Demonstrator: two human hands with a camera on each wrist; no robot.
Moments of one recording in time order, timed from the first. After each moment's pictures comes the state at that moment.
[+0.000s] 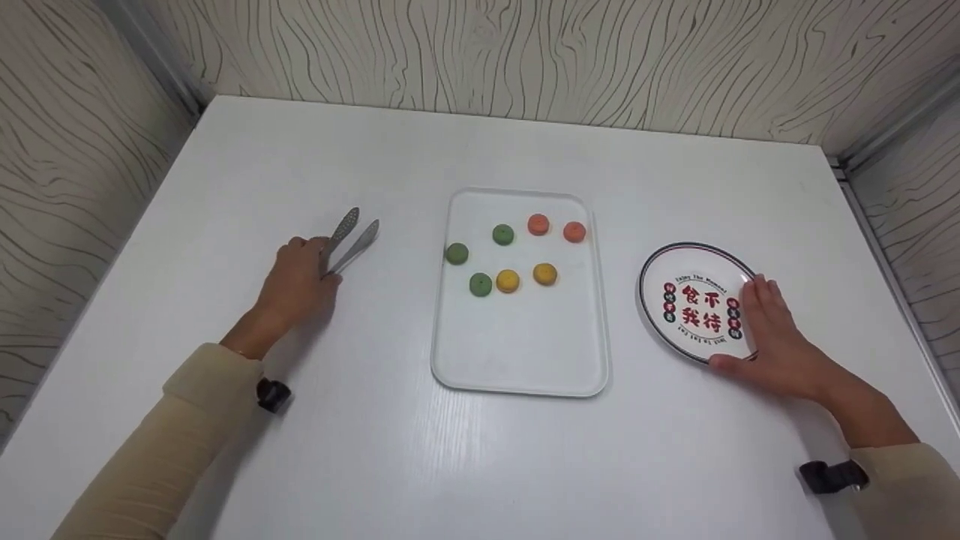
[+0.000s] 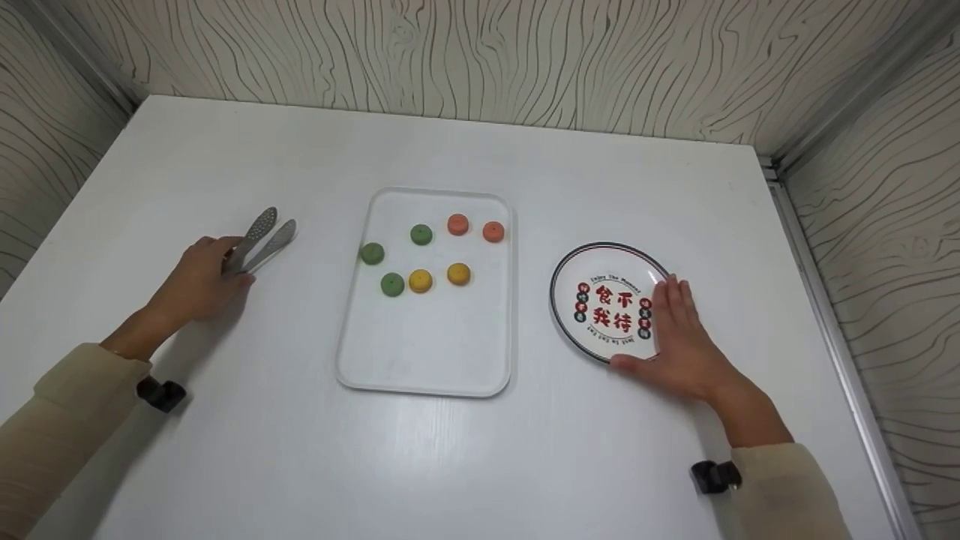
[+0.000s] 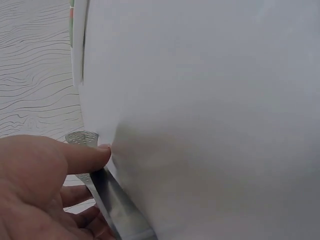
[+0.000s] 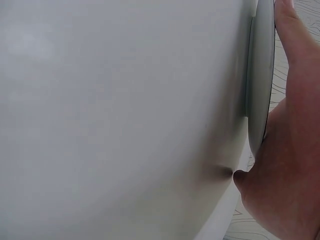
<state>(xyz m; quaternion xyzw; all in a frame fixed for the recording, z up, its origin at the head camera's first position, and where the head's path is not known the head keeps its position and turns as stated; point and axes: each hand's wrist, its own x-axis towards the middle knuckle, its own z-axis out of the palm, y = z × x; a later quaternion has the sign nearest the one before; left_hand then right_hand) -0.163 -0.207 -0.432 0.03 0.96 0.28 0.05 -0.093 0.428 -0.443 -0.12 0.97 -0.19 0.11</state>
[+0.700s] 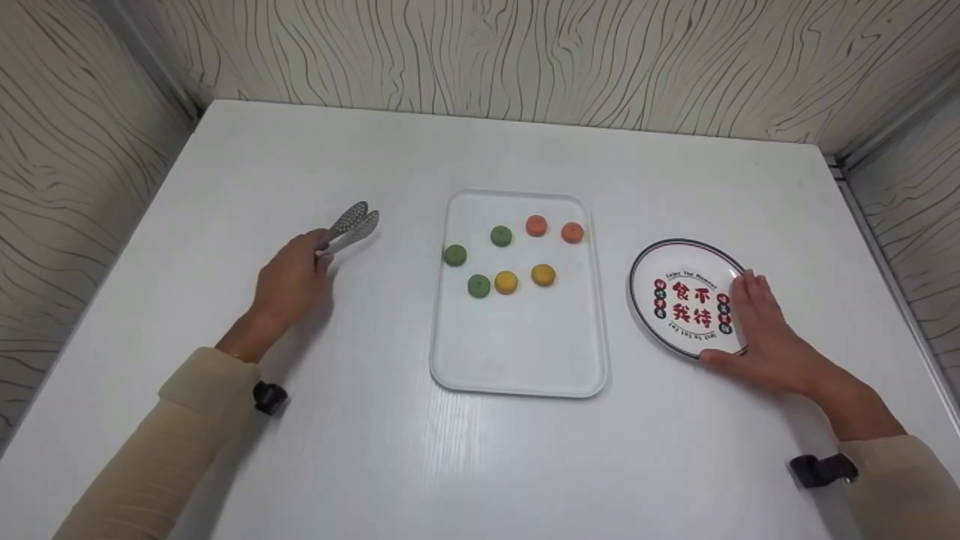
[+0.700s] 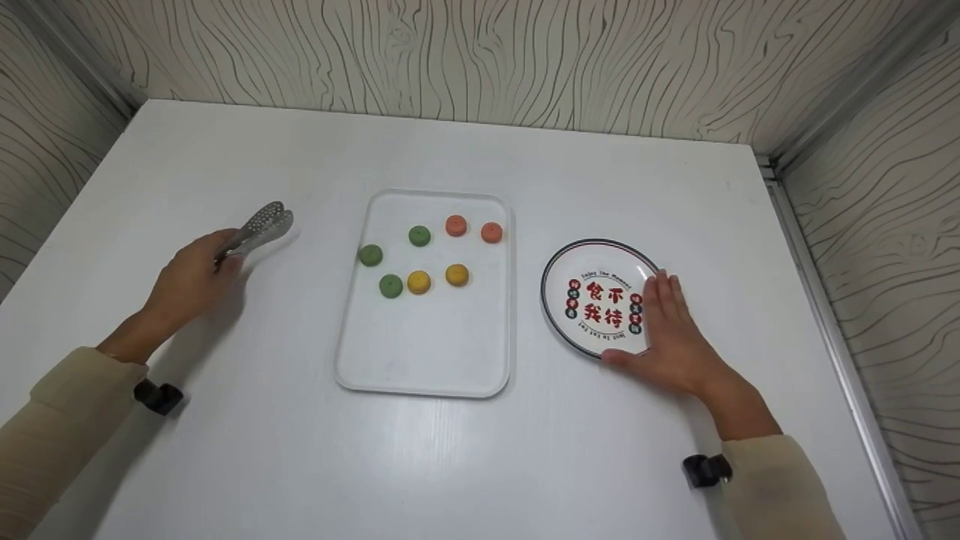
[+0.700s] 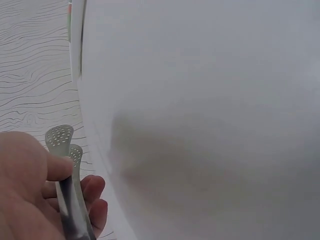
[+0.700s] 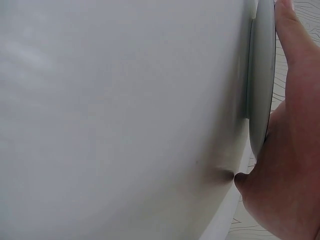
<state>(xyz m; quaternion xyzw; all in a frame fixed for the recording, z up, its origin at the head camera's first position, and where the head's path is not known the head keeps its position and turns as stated) -0.166 -0.209 -0.430 0.04 0.96 0.28 0.01 -0.098 0.419 -0.443 -0.11 0.97 -0.19 0.12</state>
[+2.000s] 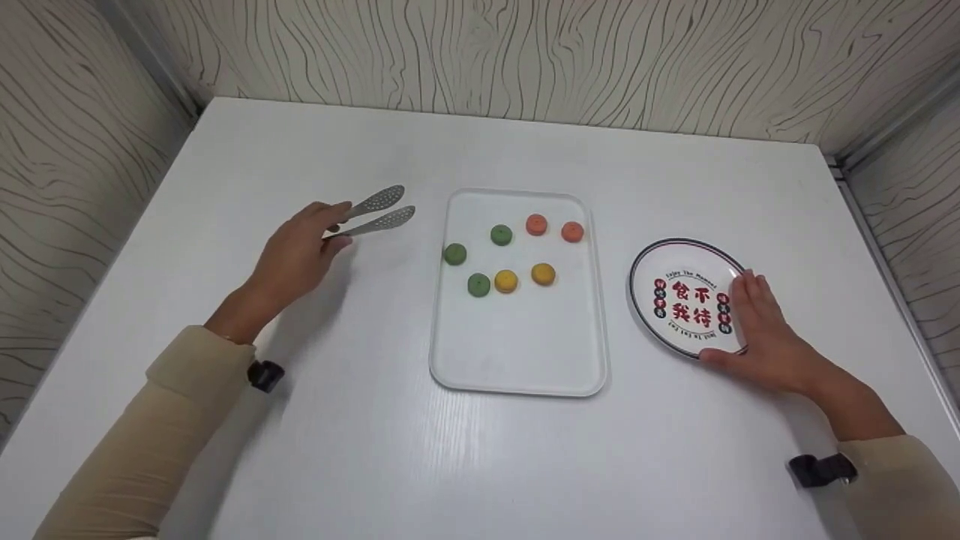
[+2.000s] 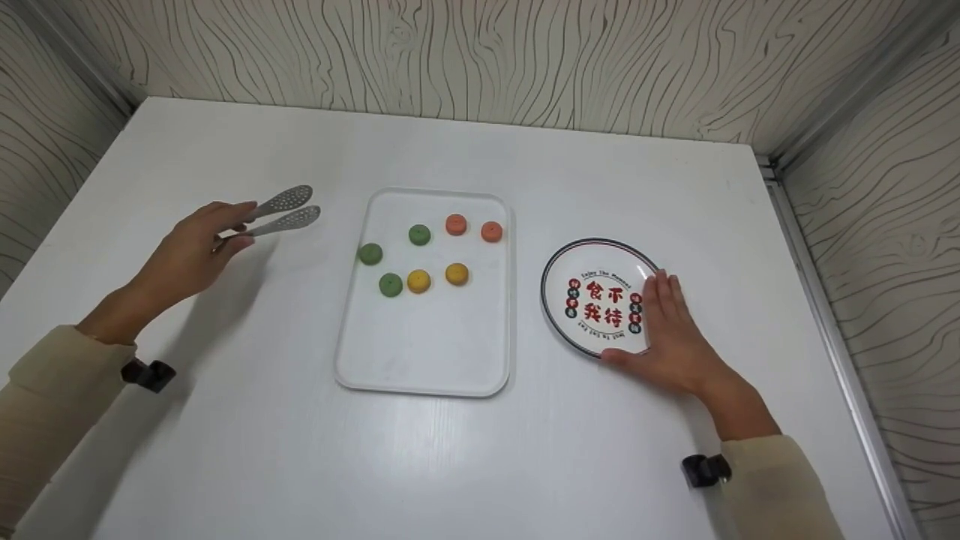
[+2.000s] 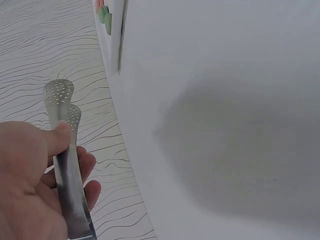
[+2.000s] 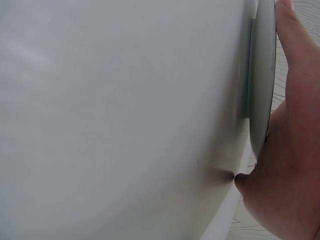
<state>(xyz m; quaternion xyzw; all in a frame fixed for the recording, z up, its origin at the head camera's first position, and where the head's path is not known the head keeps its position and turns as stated) -0.177 -0.198 -0.393 0.16 0.94 0.29 -0.03 -0.099 0.420 -0.444 -0.12 0.97 -0.18 0.11</state>
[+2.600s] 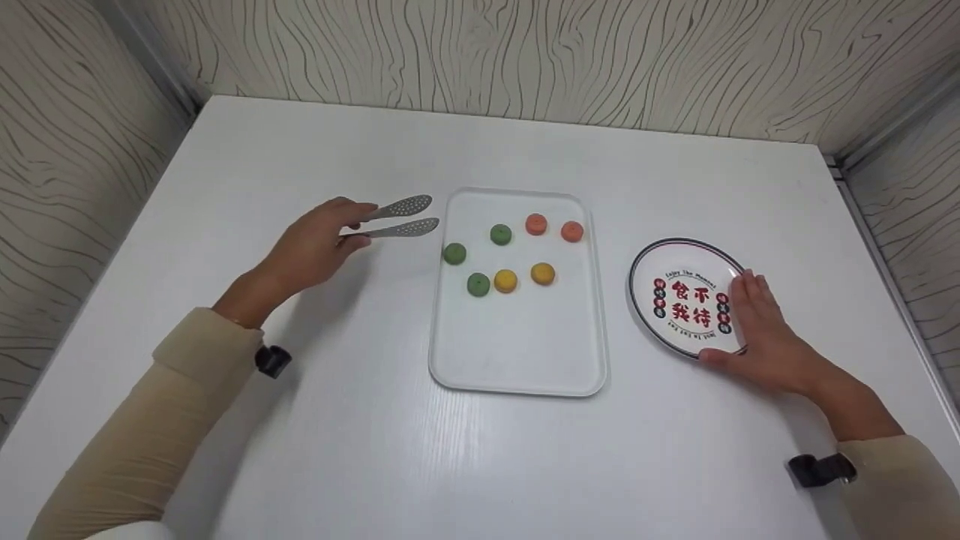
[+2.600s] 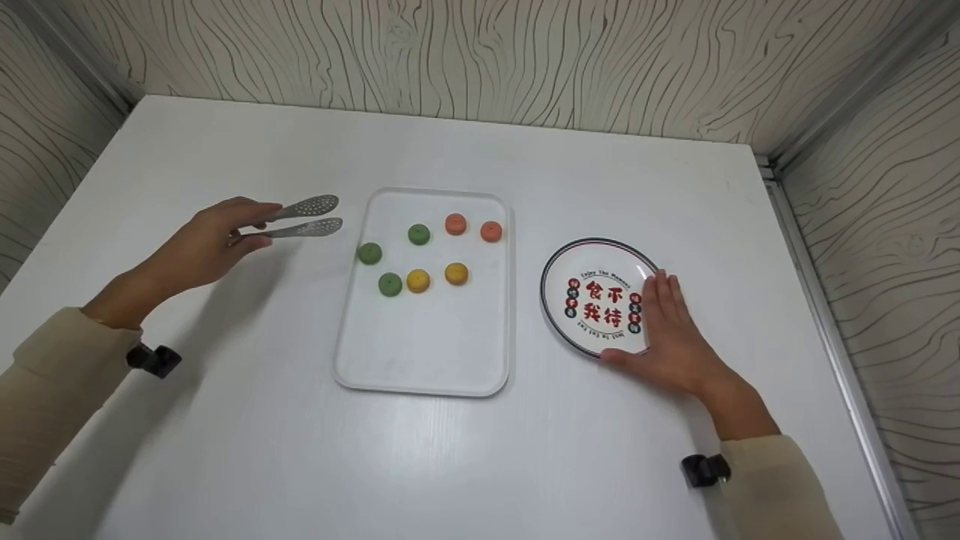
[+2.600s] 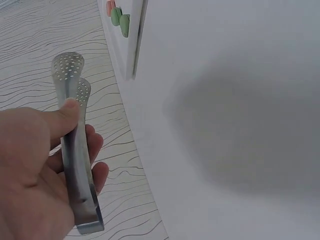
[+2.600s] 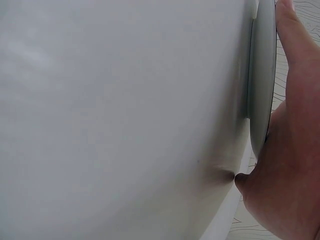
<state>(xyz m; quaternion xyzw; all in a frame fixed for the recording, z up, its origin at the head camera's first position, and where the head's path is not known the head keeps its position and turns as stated) -0.190 -0.184 -0.381 0.20 0.94 0.29 0.03 -0.099 0.420 -0.443 -0.12 0.97 -0.19 0.11</state>
